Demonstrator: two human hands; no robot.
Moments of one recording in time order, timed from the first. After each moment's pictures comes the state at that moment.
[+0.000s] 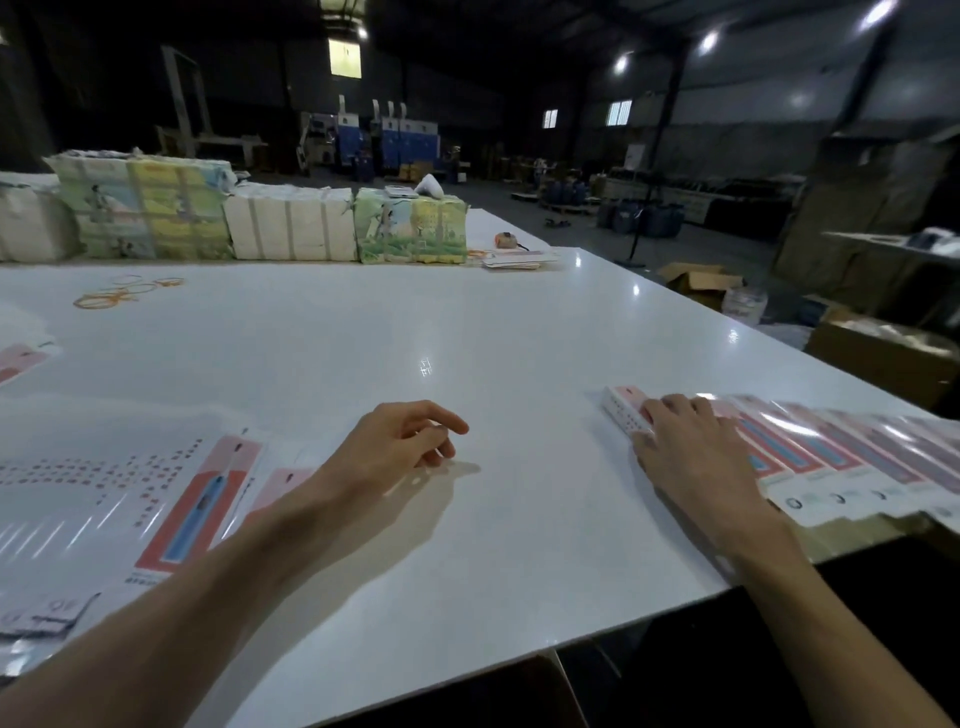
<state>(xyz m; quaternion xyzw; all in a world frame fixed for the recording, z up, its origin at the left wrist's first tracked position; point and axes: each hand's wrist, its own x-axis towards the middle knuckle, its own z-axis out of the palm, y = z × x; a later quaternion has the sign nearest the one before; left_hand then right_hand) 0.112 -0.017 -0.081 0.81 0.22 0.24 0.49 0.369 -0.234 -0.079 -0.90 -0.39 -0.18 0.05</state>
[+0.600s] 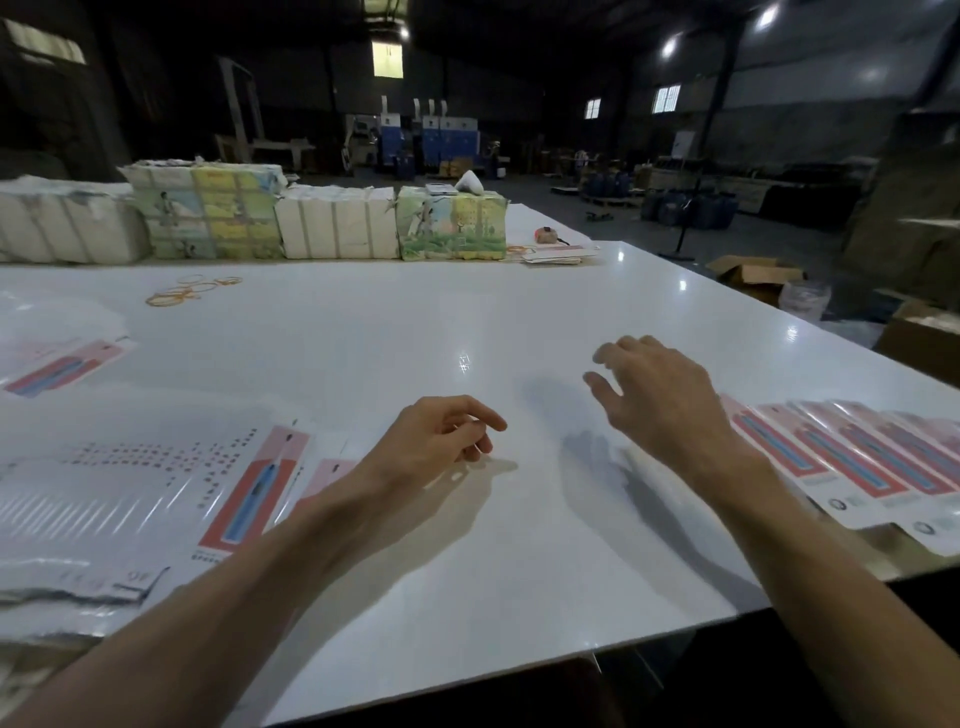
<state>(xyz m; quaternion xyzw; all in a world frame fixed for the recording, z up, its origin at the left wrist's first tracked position) 0.109 -0.019 -0.077 0.81 0.23 0.25 0.47 0.320 -0.167 -0.023 -0.81 -0.53 -0.21 0.13</state>
